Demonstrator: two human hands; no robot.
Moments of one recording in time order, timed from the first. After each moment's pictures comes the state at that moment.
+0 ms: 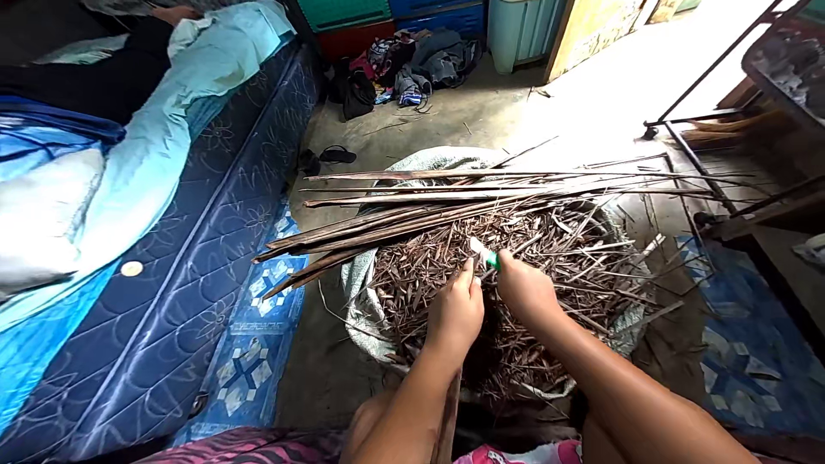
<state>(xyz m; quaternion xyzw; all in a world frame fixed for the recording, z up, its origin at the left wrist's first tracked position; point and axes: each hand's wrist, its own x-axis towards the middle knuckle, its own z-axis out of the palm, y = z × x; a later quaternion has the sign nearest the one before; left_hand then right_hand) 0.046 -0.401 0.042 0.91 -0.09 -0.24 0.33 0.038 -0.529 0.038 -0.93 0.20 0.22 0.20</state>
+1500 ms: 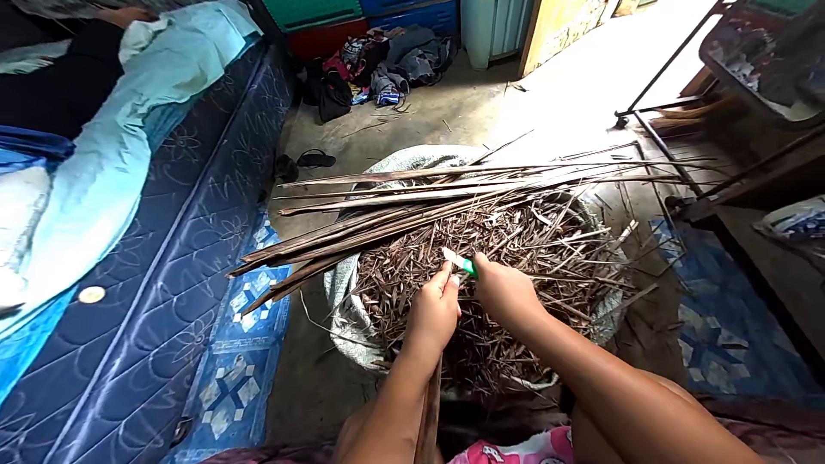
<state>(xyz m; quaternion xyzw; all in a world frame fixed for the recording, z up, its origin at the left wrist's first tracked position) 0.049 -0.393 0.045 0.87 -0.05 -0.25 0.43 0.032 -0.525 0.050 -0.93 0.17 0.25 0.21</state>
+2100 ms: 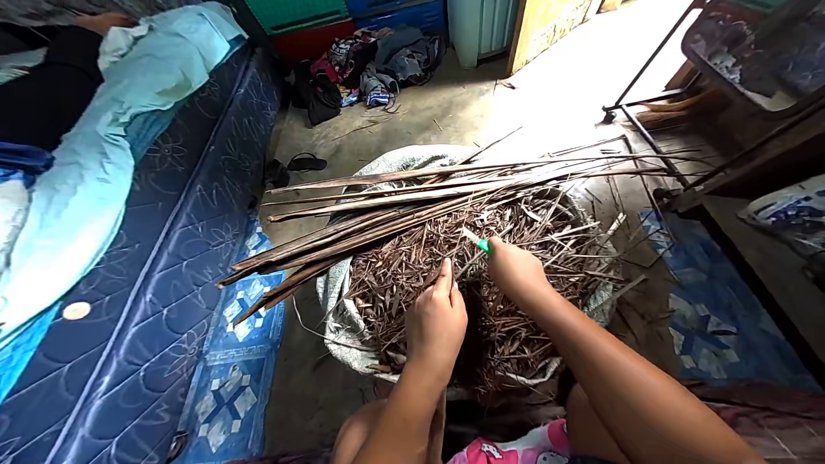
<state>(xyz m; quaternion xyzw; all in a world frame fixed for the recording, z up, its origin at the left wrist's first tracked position) 0.025 -0.410 0.047 0.96 -0.12 -0.11 0.24 0.043 -0.561 0.044 -0.91 0.24 0.25 0.22</state>
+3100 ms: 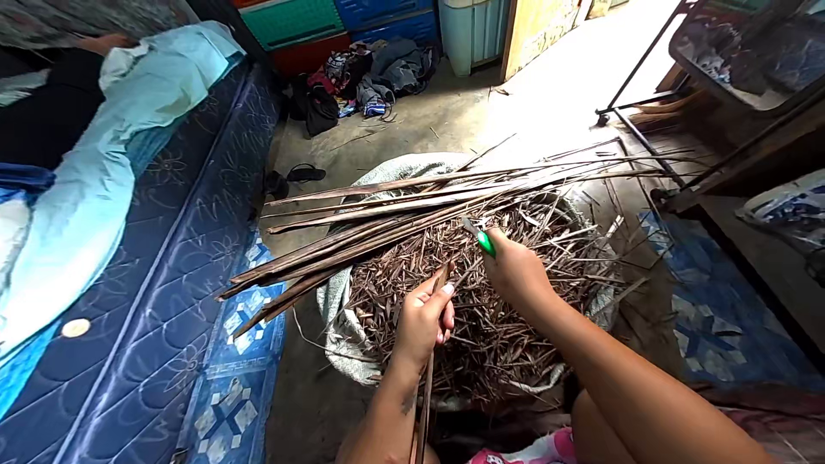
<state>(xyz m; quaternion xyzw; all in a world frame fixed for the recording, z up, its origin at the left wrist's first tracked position) 0.044 -0.389 0.052 0.65 0.00 -0.29 0.71 0.033 -0.562 0.061 -0.92 0.20 0.08 0.32</state>
